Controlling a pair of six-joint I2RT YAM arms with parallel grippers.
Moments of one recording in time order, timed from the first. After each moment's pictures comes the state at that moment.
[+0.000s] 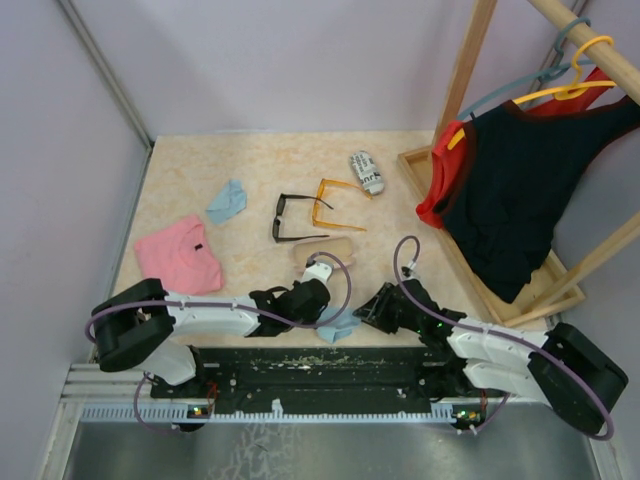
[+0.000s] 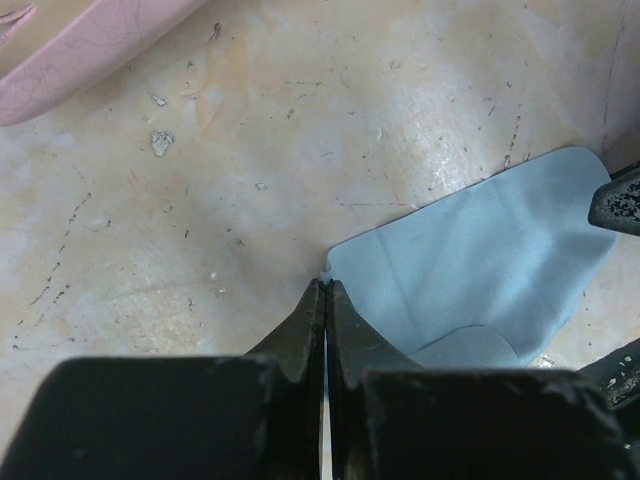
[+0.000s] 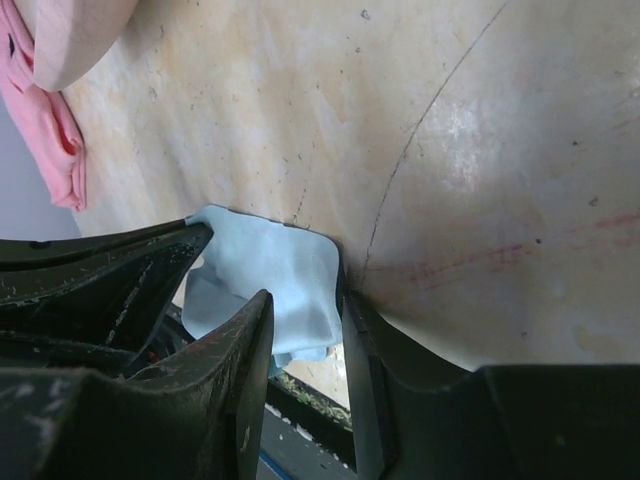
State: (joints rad) left arm -1.17 1.49 0.64 -0.04 -0.38 -0.55; right arm 0.78 1.01 0.14 0.18 -0.03 1.24
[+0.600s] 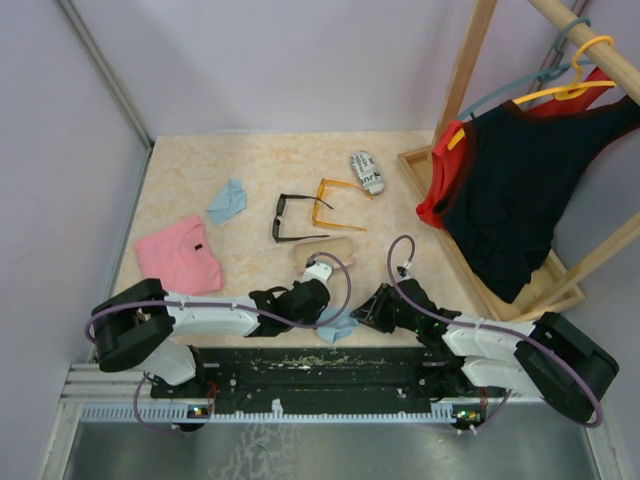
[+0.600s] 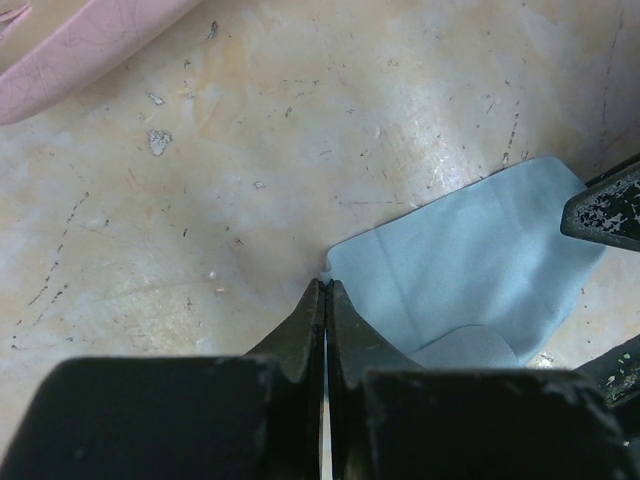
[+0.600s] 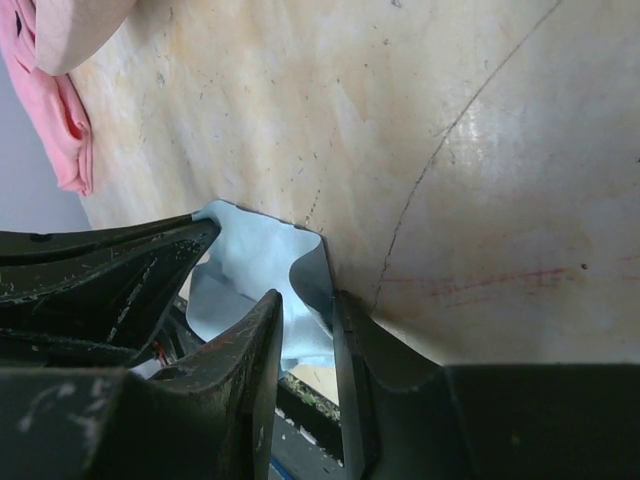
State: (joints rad) left arm -1.17 1.49 0.64 -0.04 -0.38 -0.55; right arm 0.78 1.11 0.13 0.32 -0.07 1.24
